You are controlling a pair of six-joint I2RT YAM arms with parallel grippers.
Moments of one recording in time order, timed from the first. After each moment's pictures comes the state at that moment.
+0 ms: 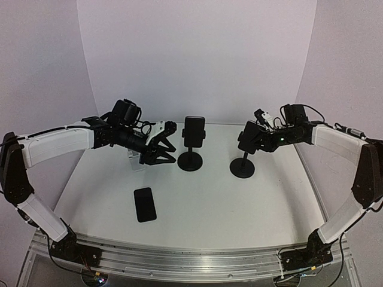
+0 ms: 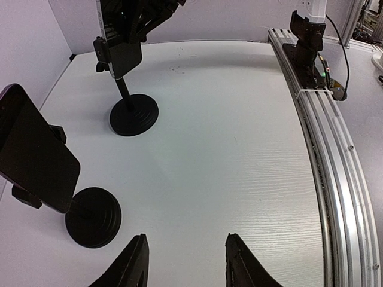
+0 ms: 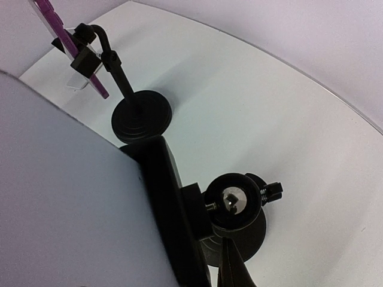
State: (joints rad) left arm -0.67 1.54 1.24 -0.38 0.70 0.60; right arm 0.21 1.56 1.18 -0.42 -0.54 -0.32
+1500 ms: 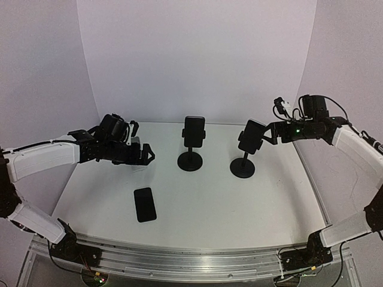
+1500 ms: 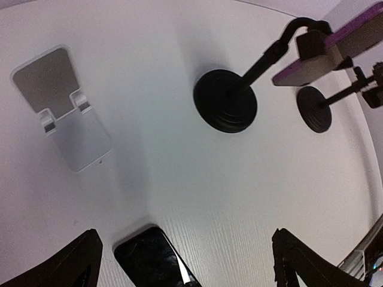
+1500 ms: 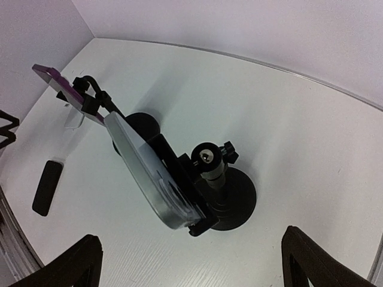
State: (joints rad) left arm -0.66 1.37 1.02 -0.43 -0.03 -0.48; right arm 0.19 1.31 1.20 -0.57 -0.41 -0.04
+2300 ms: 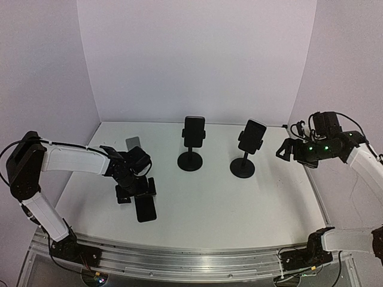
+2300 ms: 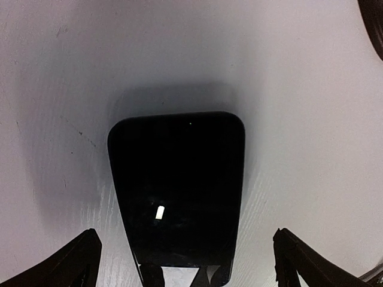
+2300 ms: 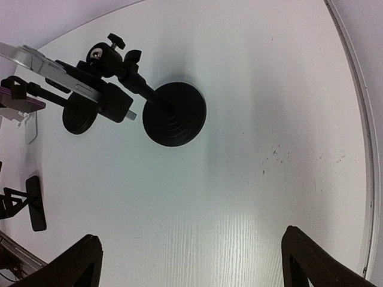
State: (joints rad) left arm -0.78 1.62 0.95 -0.62 -0.04 -1.01; right arm 0.19 1.07 1.05 -0.84 -0.15 0.32
